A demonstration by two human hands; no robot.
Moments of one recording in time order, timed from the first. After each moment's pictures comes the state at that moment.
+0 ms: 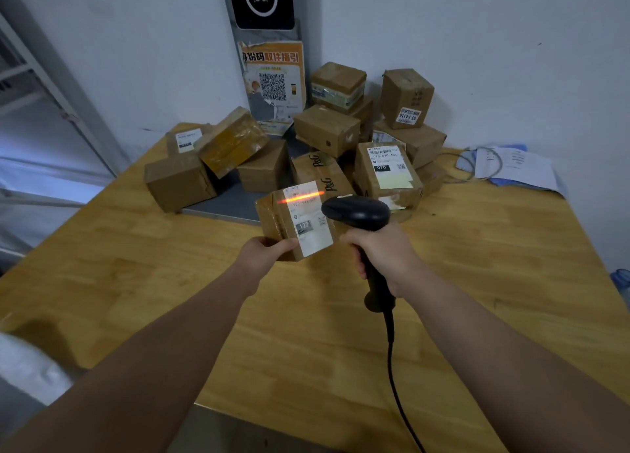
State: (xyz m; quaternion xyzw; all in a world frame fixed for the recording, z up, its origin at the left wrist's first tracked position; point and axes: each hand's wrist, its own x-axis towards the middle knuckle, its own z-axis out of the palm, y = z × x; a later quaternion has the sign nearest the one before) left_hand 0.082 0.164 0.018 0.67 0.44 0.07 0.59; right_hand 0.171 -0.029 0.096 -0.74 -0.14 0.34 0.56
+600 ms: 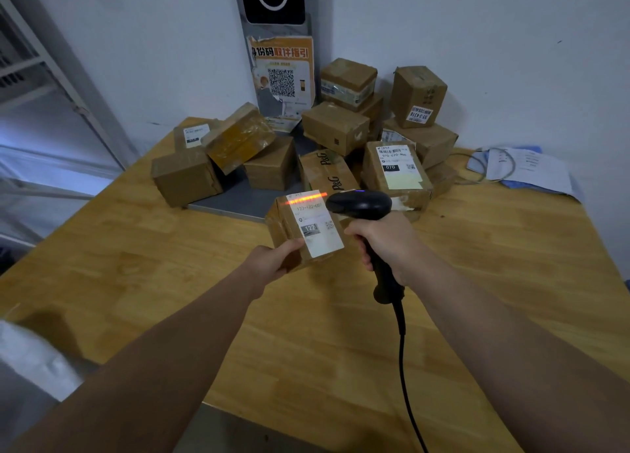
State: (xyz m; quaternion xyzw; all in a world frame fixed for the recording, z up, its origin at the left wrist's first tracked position) left_hand 0.084 0.164 0.007 0.59 0.47 0.05 0.66; right_hand 0.181 -0.017 0.108 -0.76 -0.13 0.35 0.54
